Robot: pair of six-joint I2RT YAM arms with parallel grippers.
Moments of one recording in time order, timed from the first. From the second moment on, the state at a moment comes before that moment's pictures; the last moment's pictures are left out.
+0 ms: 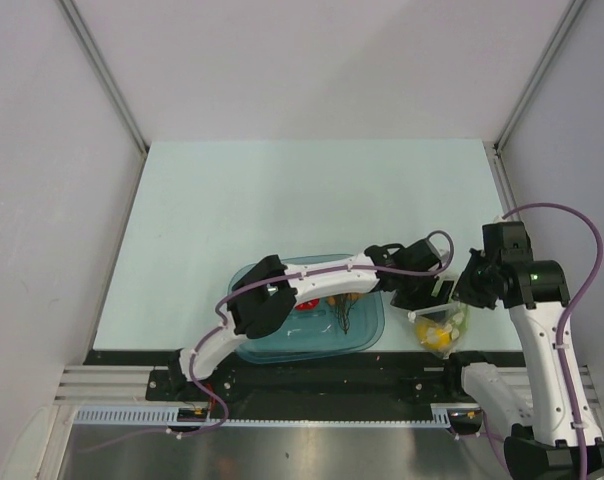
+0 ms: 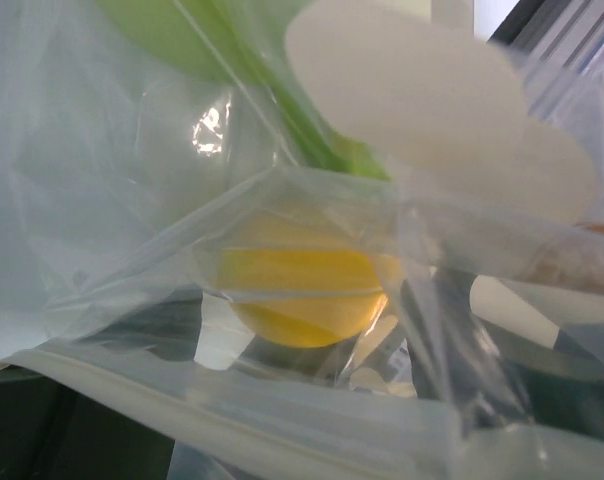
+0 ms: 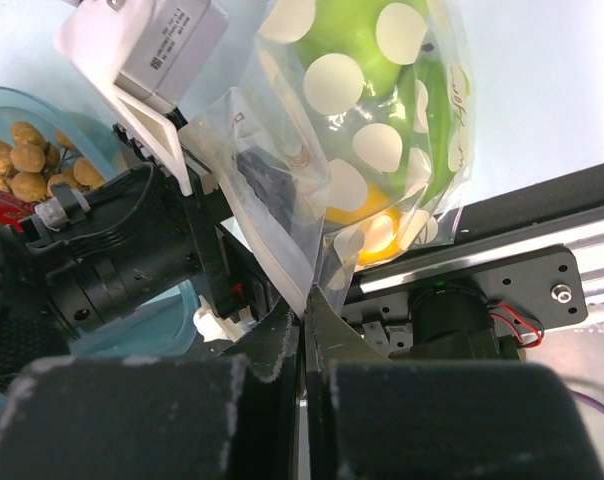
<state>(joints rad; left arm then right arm) -1.18 2.32 1.96 -0.54 0.32 -0.72 0.06 0.83 1.09 -1.33 0.02 0.52</state>
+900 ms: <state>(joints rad) -1.19 2.37 1.93 -0.44 0.36 -0.68 0.04 0.87 1.05 -1.30 0.06 0.53</state>
